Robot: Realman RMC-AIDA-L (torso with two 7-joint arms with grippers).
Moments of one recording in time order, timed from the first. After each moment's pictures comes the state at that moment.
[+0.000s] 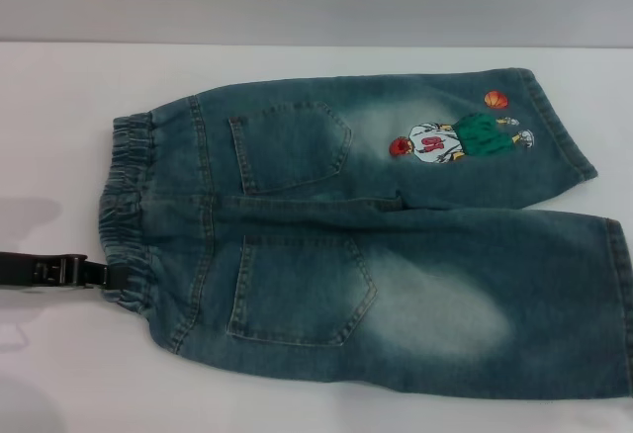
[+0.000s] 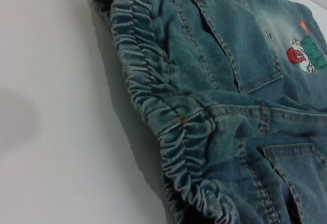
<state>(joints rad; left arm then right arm) -0.59 -1.99 0.32 0.66 2.65 1.58 -2.10 0.59 1.94 -0.44 -0.77 -2.88 -1.87 1.62</state>
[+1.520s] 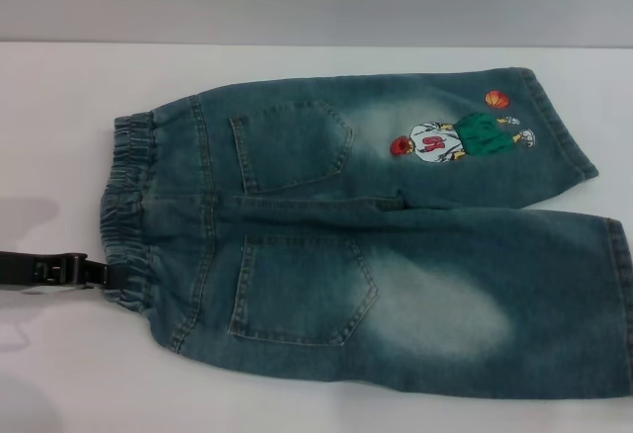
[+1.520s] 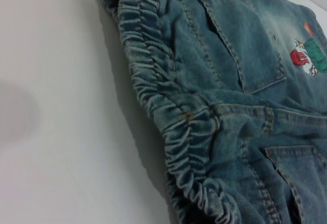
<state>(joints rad) -0.59 -1.98 0.32 0.65 2.65 1.57 -2.12 0.58 1.92 -0.47 -0.79 -2.92 -1.92 1.64</state>
